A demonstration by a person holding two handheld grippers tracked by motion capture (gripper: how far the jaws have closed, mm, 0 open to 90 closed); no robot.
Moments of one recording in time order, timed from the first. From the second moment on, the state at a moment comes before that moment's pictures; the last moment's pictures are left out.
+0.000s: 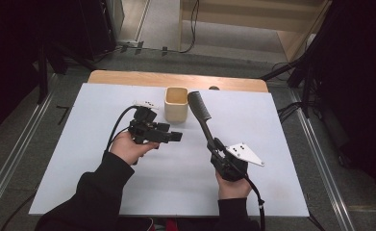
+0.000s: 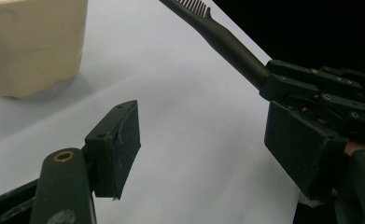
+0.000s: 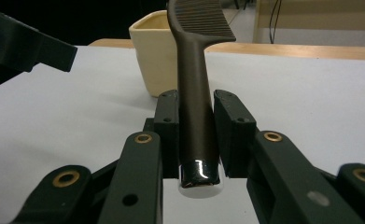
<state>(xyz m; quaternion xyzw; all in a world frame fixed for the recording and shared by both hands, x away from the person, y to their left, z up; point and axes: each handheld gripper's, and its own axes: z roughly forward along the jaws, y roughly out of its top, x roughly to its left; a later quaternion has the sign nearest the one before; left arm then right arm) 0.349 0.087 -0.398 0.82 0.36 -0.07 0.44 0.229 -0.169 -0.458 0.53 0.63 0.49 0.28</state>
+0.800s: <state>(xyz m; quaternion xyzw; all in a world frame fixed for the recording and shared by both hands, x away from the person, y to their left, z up) 0.356 0.038 -0.388 0.81 0.37 -0.04 0.45 0.237 -0.155 -0.466 0.54 0.60 0.49 0.32</state>
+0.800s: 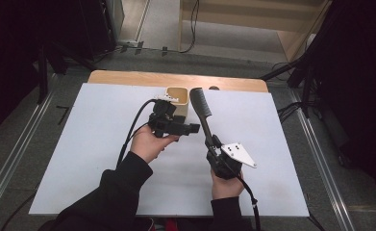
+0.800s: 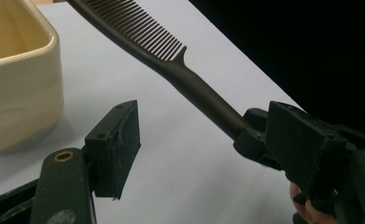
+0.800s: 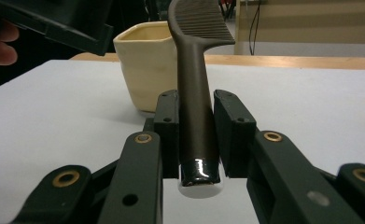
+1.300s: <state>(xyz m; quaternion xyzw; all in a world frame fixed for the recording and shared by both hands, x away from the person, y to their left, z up) 0.358 0.014 -0.387 0.80 0.39 0.00 0.46 0.240 -0.151 -0.467 0.54 0.59 0.50 0.33</state>
